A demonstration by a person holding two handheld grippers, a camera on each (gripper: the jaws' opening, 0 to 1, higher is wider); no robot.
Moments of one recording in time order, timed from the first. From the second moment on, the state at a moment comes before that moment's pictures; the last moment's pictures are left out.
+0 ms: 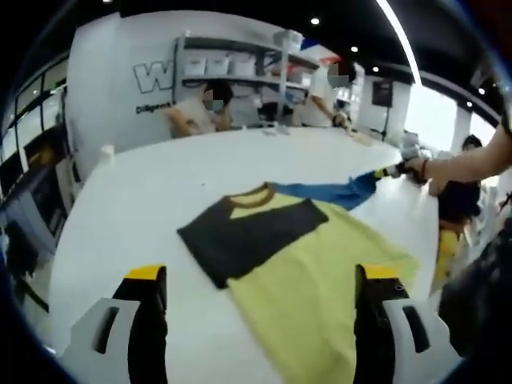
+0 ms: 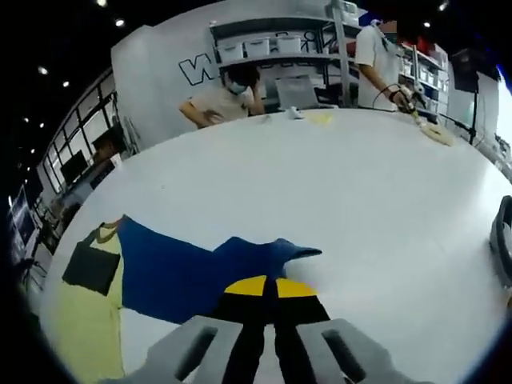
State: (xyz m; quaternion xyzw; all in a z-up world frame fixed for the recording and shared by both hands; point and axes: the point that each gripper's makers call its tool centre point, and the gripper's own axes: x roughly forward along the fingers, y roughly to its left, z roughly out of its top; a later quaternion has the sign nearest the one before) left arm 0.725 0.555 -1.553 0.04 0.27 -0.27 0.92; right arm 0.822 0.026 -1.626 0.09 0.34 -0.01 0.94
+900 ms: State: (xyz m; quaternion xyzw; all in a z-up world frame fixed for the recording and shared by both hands) left arm 0.707 0.573 -1.555 0.05 0.28 -0.27 0.92; right arm 0.864 0.175 -1.605 0.09 0.32 0.14 0.93
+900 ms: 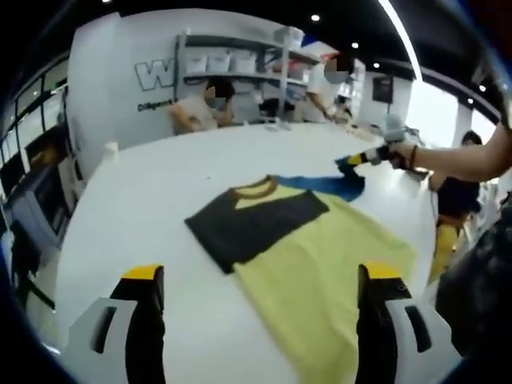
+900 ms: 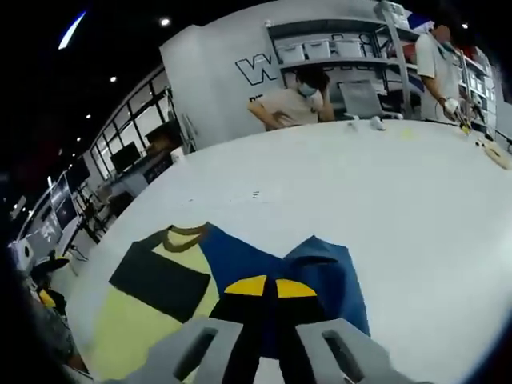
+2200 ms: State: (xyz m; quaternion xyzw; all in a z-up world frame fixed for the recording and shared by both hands) left arm 0.678 0.601 -1.571 0.03 0.32 -0.25 0.91; right arm 0.861 0.353 -1.577 0.02 0.31 0.27 0.91
